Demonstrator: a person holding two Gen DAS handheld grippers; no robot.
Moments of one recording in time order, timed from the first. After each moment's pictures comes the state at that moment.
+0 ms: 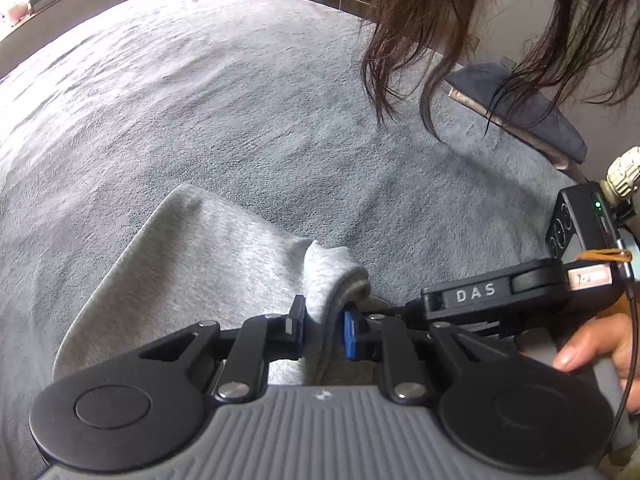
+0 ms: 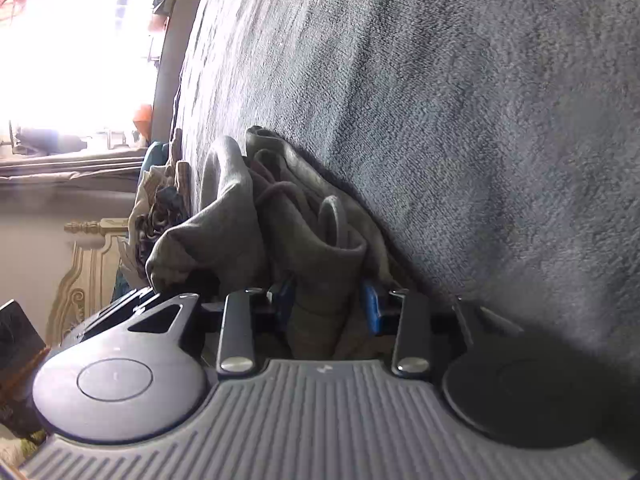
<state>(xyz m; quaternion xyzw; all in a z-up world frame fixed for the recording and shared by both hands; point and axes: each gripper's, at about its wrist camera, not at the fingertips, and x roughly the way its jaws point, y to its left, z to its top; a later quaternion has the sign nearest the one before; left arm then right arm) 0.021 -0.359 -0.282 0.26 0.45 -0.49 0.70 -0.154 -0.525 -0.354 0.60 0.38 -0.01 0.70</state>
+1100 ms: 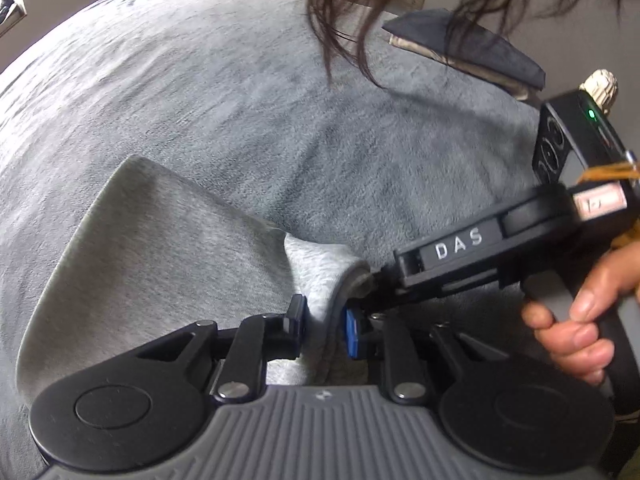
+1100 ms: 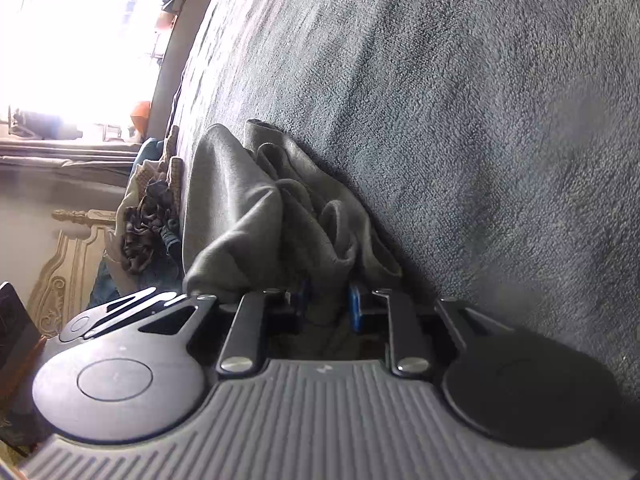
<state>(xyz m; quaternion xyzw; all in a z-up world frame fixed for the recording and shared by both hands) -0.015 -0.361 -0.317 0.32 0.42 -0.55 0.65 -0.175 -0.518 -0.356 0.56 0.38 -0.02 0.73</state>
